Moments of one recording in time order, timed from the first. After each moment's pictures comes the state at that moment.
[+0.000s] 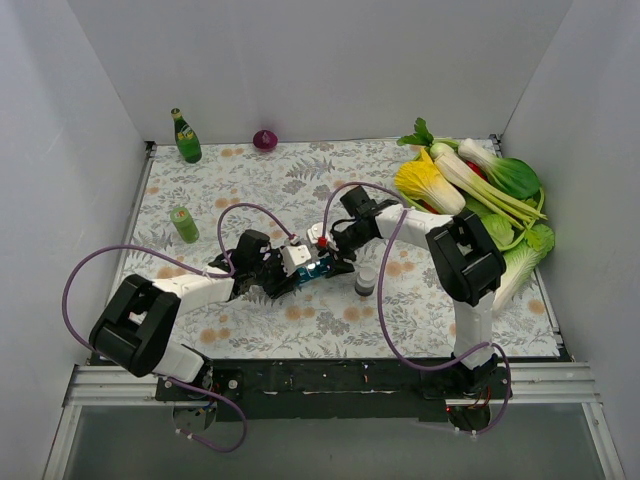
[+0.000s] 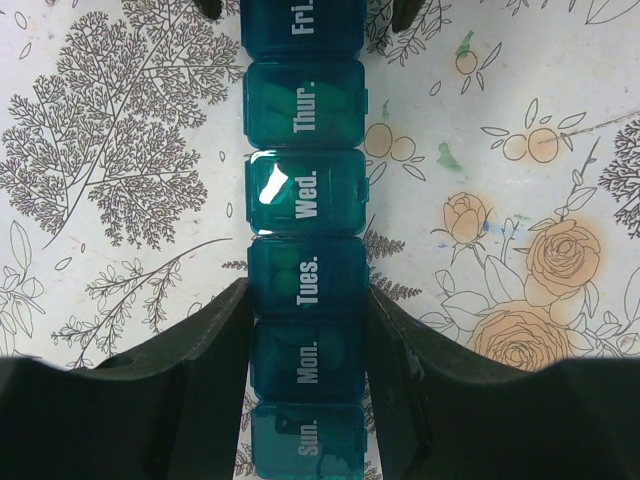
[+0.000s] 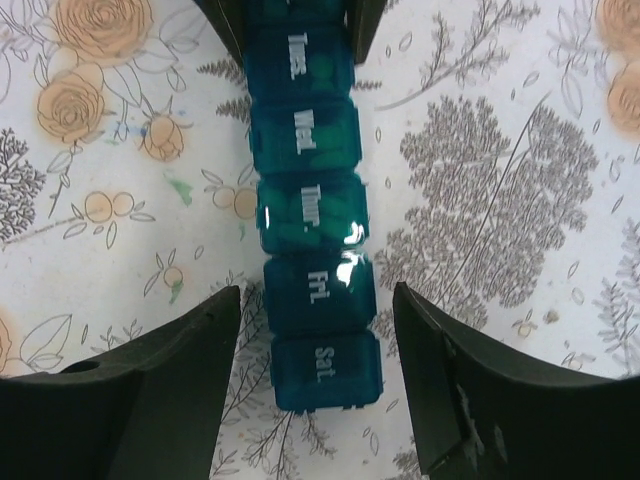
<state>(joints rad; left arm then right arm) -0.51 1.43 0.57 0.05 0.41 0.53 0.63 1.99 1.32 -0.50 -0.86 -1.19</state>
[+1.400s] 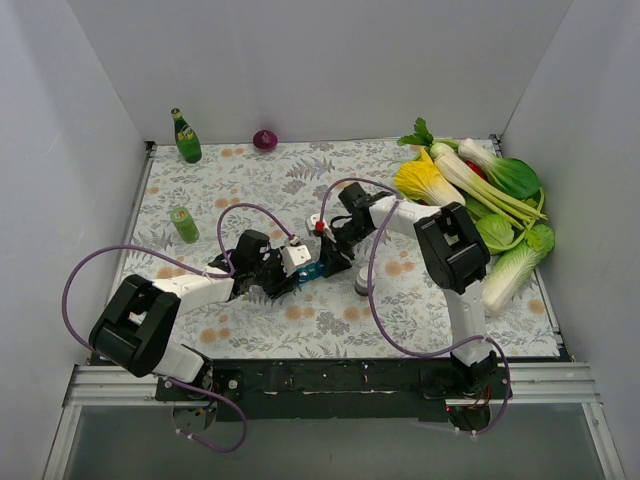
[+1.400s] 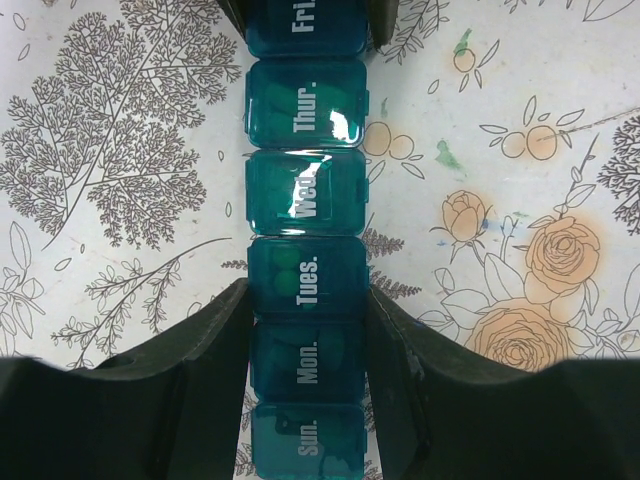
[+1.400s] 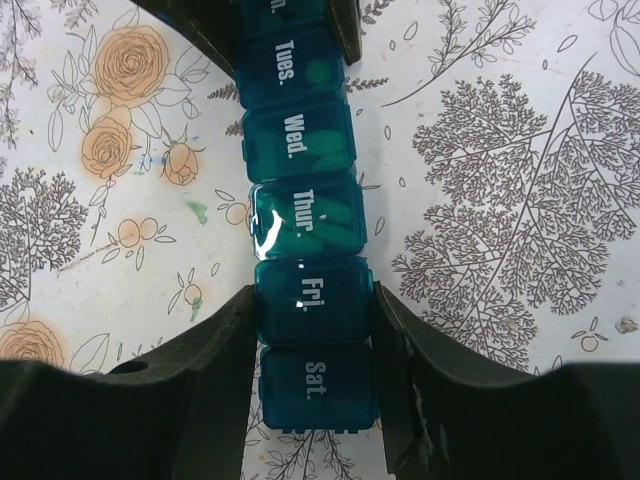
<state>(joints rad) -0.51 1.43 0.57 0.05 0.42 0.53 0.60 2.11 1.44 -0.62 -0.96 -1.09</state>
